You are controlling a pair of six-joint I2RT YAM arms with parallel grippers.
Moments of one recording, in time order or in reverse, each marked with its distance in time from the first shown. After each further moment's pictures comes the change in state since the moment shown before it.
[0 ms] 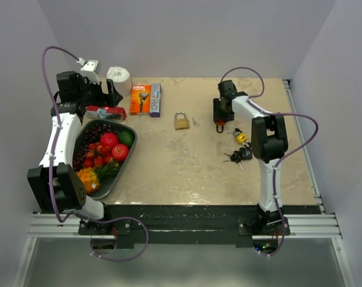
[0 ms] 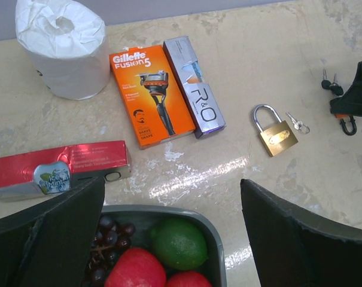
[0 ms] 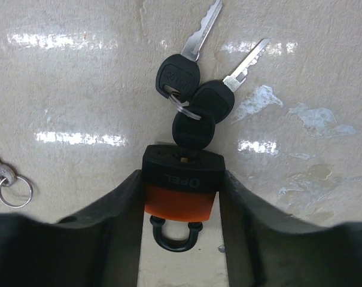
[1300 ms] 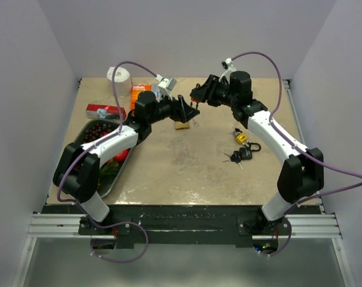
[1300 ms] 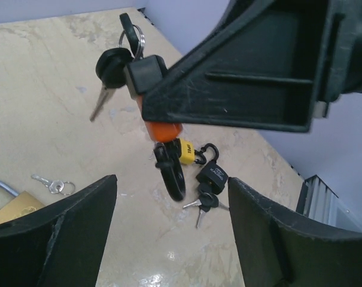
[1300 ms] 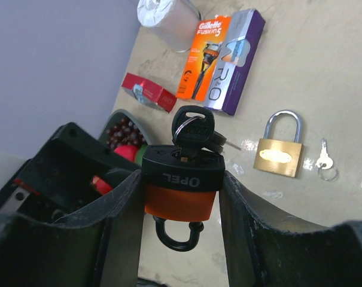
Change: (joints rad) left arm -0.666 0.128 -0.245 0.769 -0.048 -0.510; right arm 0.106 -0.612 -0.369 0.524 -0.436 0.419
